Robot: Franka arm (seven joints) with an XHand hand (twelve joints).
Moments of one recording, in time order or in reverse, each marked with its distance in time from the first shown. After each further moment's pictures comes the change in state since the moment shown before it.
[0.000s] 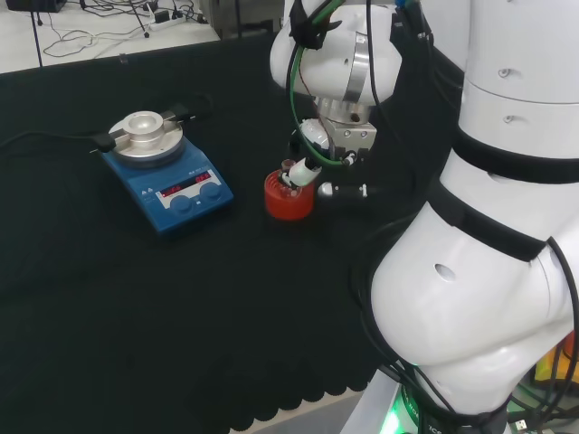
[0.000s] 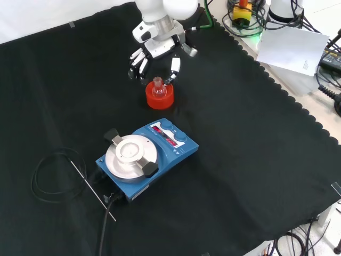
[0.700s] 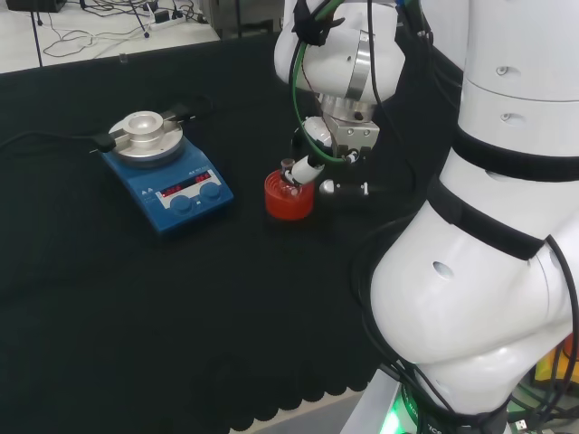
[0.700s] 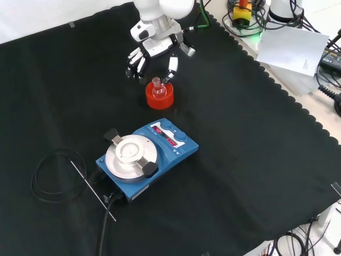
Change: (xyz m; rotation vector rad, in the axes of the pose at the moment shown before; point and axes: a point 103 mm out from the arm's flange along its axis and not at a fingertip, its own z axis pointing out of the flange) arm -0.004 0.005 -0.003 -0.011 0.020 0.006
